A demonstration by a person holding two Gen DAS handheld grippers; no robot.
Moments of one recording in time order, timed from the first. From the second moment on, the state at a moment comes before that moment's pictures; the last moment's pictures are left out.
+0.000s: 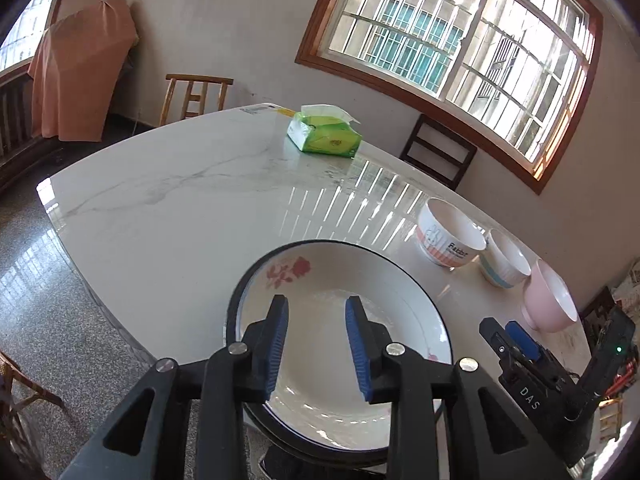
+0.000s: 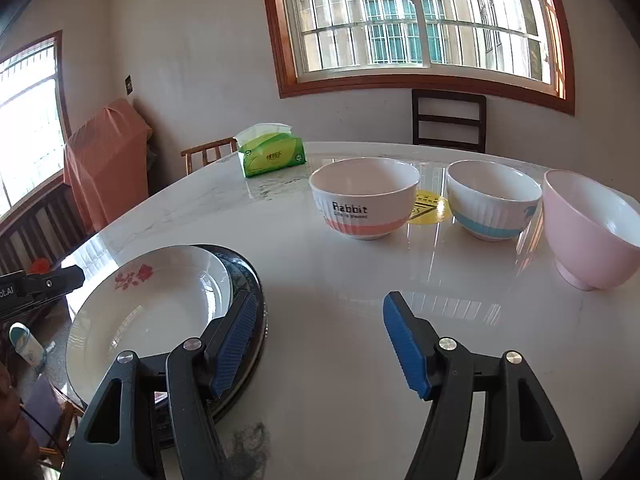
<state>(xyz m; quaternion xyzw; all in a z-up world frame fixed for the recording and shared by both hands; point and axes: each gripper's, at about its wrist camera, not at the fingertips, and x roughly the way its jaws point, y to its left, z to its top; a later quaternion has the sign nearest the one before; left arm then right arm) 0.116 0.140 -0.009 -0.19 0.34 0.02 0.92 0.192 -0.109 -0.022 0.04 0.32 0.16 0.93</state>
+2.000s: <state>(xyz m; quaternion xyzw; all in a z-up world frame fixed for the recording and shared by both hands) 0.355 -0.179 -0.002 -0.18 0.54 -0.22 0.80 0.342 -0.414 0.029 0.09 0.51 0.09 0.85</state>
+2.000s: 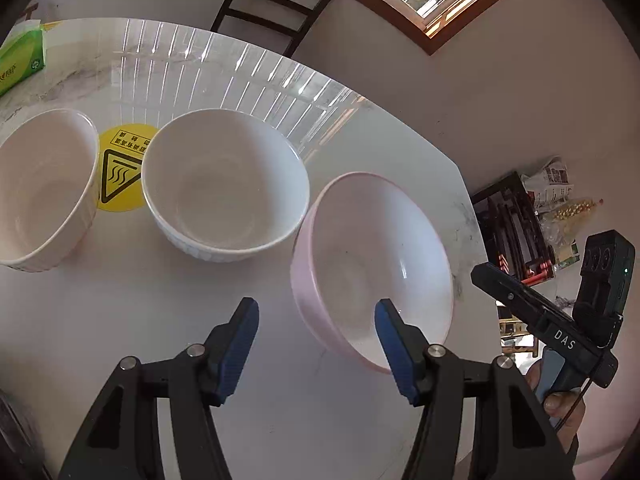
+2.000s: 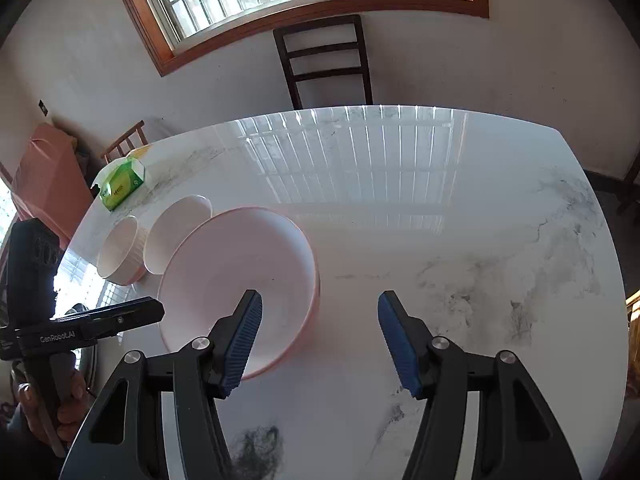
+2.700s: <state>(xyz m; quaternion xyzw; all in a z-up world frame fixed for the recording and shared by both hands) 0.347 -0.188 -0.007 -0.12 0.56 -0.18 0.80 0.355 -0.380 -0.011 0.05 0.58 0.08 0.81</state>
